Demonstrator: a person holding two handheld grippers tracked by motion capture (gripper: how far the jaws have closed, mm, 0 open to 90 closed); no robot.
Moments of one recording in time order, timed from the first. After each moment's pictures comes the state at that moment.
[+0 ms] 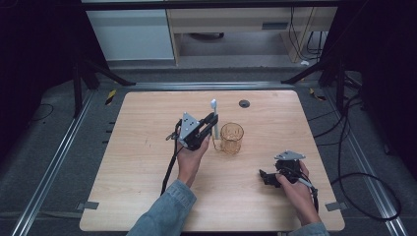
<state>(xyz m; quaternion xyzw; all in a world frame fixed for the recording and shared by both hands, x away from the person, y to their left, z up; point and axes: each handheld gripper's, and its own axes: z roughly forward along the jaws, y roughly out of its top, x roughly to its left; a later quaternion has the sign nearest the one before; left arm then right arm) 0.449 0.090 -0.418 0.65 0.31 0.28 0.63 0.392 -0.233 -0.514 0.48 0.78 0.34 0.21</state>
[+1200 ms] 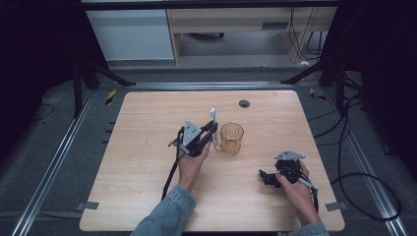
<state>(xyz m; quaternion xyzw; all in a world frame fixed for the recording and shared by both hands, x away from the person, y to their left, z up) 0.446 0.089 -0.447 0.67 0.32 0.28 0.61 0.392 -0.233 -0.515 0.48 0.78 0.34 0.21</state>
